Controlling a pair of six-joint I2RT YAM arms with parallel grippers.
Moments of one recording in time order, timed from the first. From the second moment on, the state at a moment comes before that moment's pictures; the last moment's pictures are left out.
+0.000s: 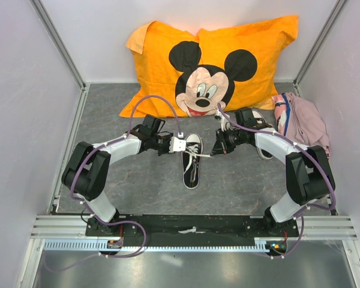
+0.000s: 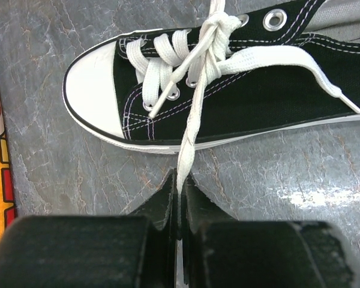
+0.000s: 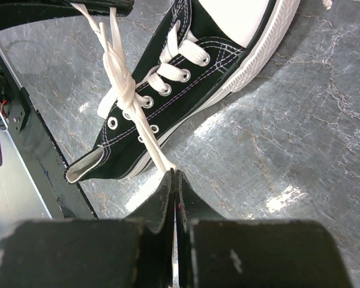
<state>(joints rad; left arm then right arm) -0.47 1.69 0.95 -0.19 0.68 1.14 0.30 1.61 0.99 -0.40 -0.75 -0.03</state>
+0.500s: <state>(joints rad) -0.46 1.69 0.95 -0.20 0.68 1.17 0.28 1.61 0.99 -0.41 -0.75 -0.05</state>
